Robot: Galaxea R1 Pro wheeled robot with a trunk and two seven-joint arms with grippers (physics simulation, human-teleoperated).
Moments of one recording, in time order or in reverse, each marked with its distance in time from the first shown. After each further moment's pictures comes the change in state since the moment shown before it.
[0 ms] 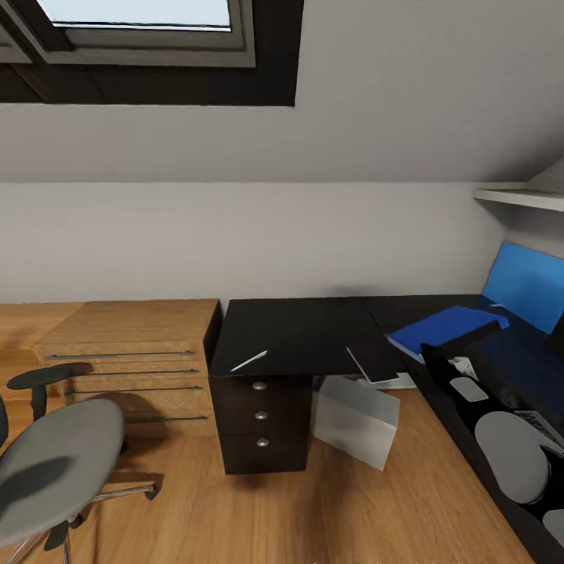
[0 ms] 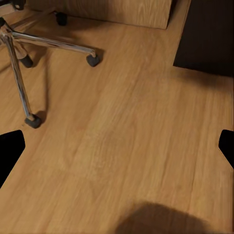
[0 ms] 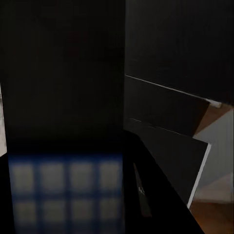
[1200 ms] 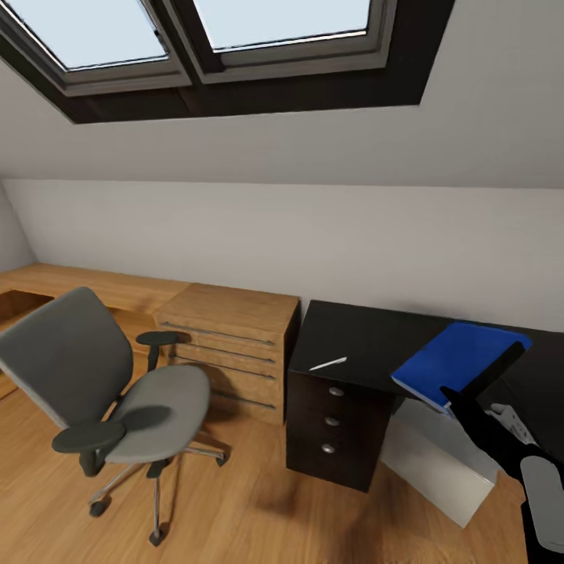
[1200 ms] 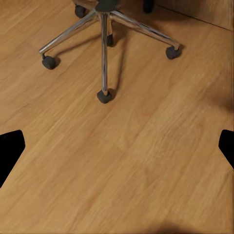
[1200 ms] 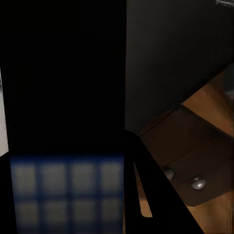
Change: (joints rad) left arm -0.001 0.018 -0.001 0.000 -0.002 0.000 -0.002; right arm 0.695 0.177 -0.008 -1.246 -0.168 0.611 -0.227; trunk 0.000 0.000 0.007
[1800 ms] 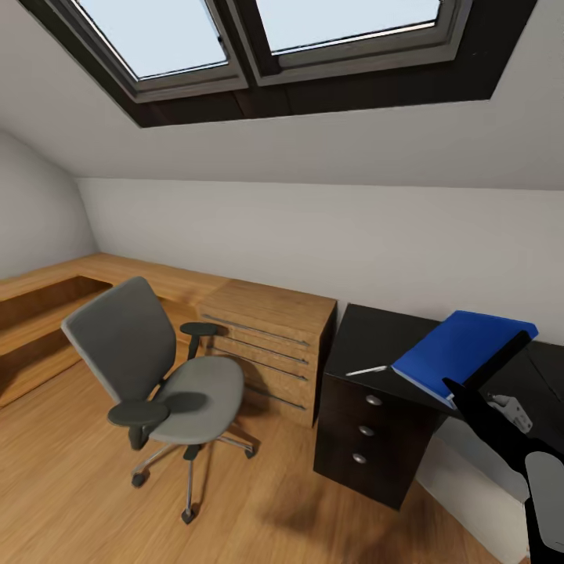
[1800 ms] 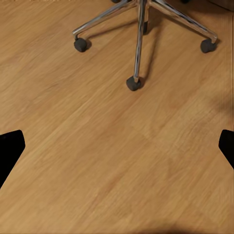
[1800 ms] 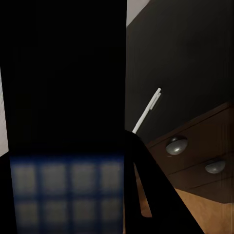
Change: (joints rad) left arm 0.000 0.000 0.000 0.000 -0.003 0.027 -0.009; right arm 0.000 0.008 0.001 -0.071 -0.001 0.012 -0.001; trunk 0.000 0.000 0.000
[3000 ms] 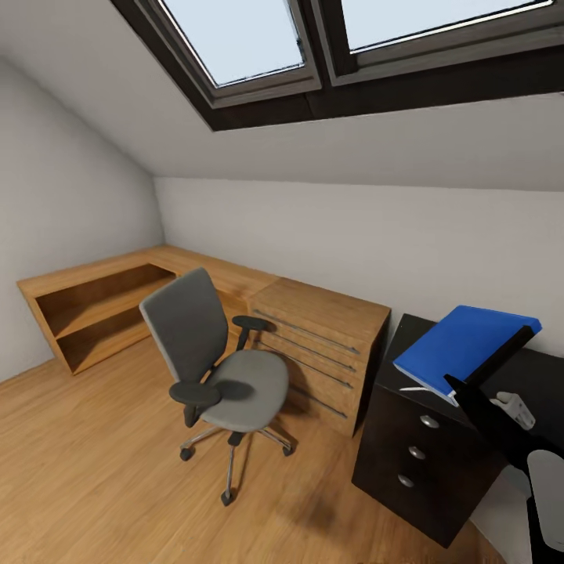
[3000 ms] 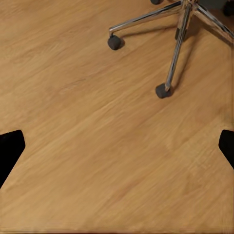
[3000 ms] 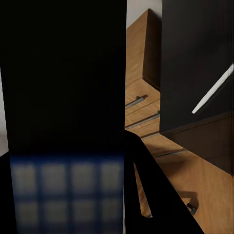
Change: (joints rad) left arm -0.108 0.011 0.000 -0.045 0.003 0.111 0.001; right arm 0.000 0.000 0.002 -0.028 0.008 0.001 0.000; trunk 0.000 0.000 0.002
